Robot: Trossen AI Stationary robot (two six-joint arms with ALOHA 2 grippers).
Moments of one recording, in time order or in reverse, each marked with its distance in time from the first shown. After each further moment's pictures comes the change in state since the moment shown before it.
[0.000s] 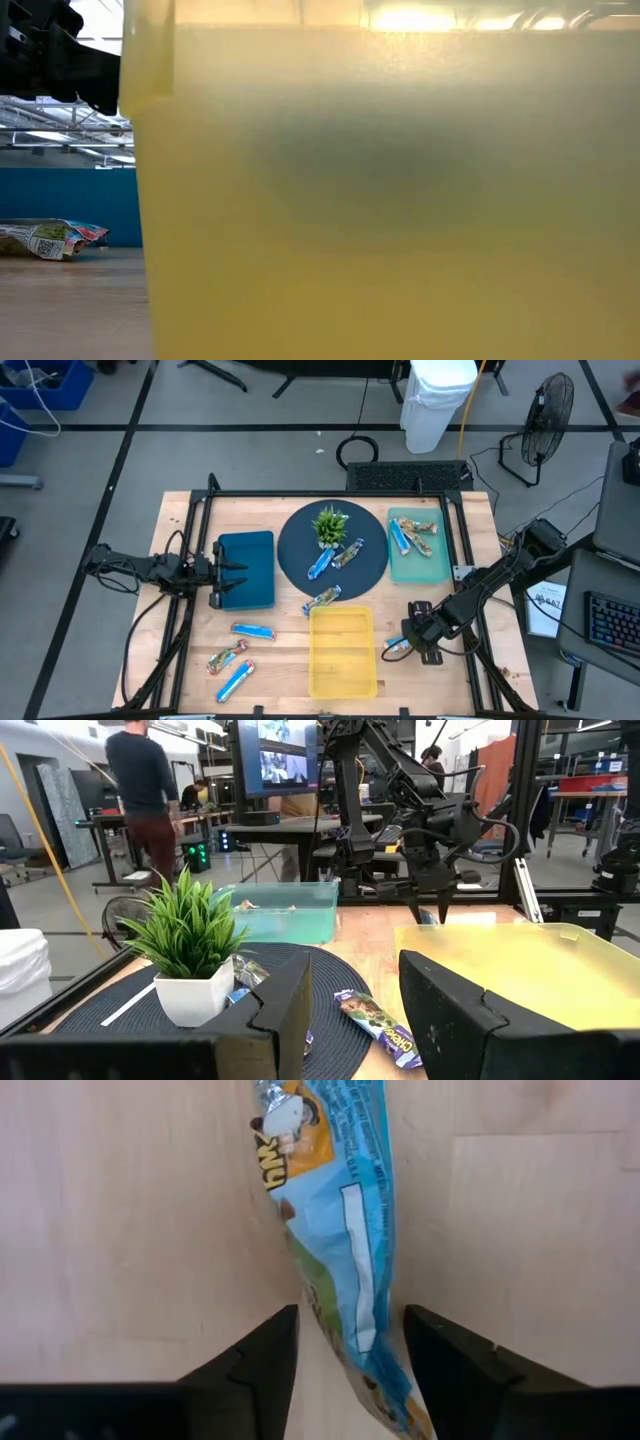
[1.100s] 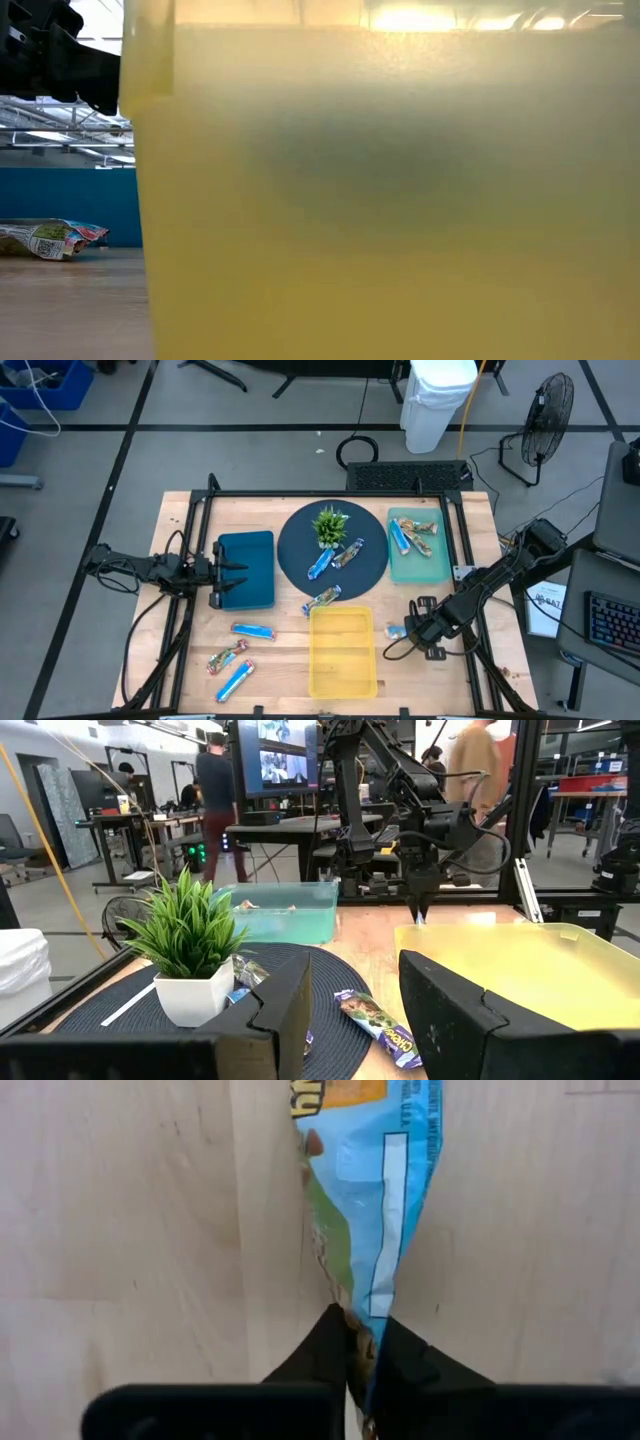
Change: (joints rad) left arm 0.000 0.000 0.000 0.000 0.000 0.000; right arm 0.000 -0.001 0.001 -0.123 0.010 -0.007
